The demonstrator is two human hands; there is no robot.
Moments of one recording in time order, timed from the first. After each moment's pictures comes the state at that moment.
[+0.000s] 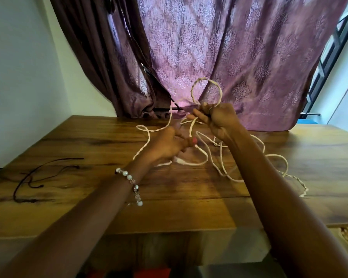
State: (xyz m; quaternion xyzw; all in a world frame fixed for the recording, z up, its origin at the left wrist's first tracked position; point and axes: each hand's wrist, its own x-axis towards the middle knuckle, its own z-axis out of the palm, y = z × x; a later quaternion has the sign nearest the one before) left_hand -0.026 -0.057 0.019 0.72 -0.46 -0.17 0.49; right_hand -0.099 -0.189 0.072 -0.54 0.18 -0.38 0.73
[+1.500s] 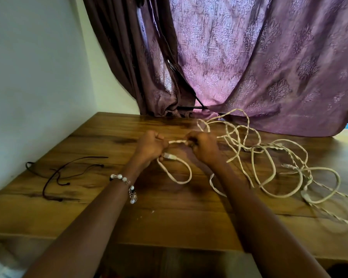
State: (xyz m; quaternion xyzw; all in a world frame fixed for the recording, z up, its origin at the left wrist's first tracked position) left_hand 0.073 -0.022 -0.020 0.79 -0.23 -0.11 0.56; right_hand -0.016 -0.176 -0.034 -0.92 0.12 -0.33 0.17
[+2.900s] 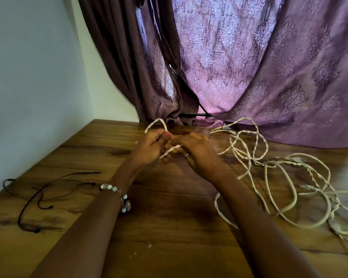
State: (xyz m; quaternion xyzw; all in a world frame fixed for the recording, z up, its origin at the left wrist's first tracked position) left_hand 0.112 -0.038 -0.018 0.68 -0.45 -0.04 0.58; right_hand -0.003 -0.166 -0.018 -0.91 -0.12 -0.38 0.11
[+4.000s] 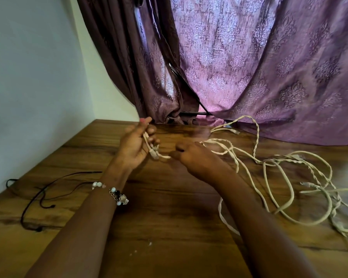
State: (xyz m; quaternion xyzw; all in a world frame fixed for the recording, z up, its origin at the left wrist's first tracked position) left_hand 0.122 -0.026 -0.007 0.38 -0.23 -0.25 0.86; right_hand -0.009 -0.148 -0.006 -0.97 -0.08 -0.18 -0.15
